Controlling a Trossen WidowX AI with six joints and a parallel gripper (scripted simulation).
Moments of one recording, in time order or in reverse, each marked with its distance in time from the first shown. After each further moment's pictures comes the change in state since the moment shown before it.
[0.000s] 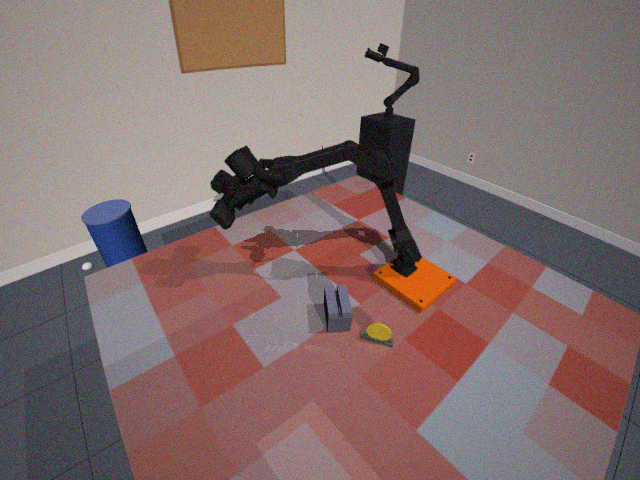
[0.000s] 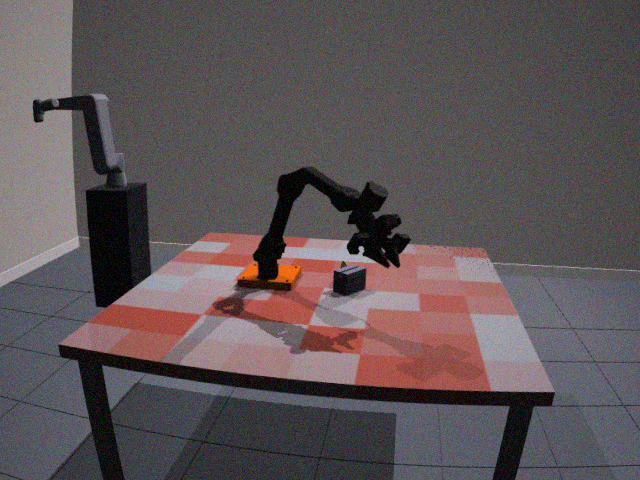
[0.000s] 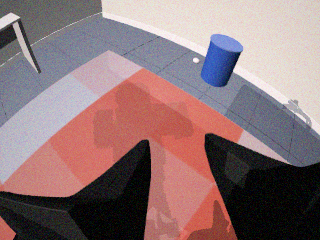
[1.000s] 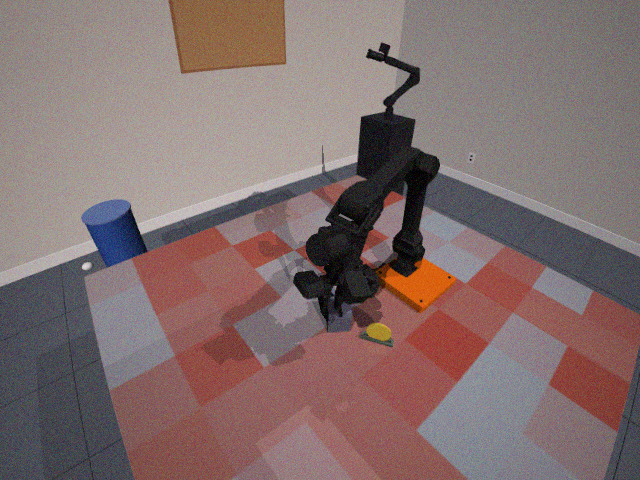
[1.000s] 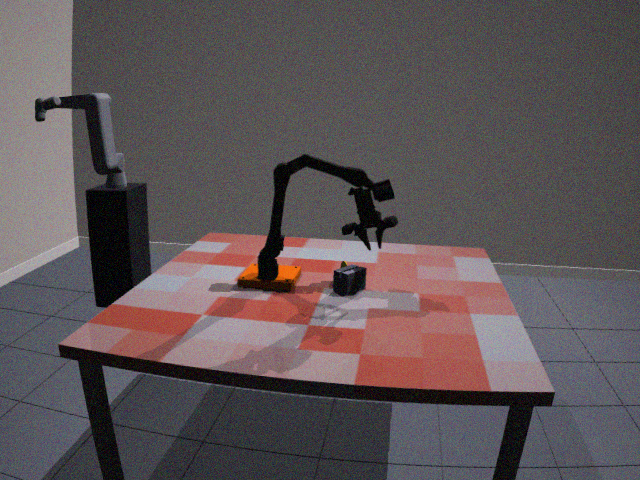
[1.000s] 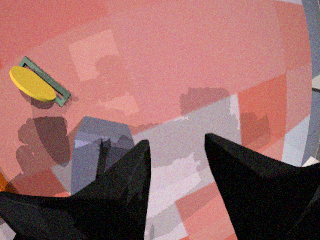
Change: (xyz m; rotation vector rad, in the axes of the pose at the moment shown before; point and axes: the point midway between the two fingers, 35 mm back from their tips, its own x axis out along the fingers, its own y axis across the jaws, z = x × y) arm -0.278 0.248 -0.214 -1.854 0.120 1.023
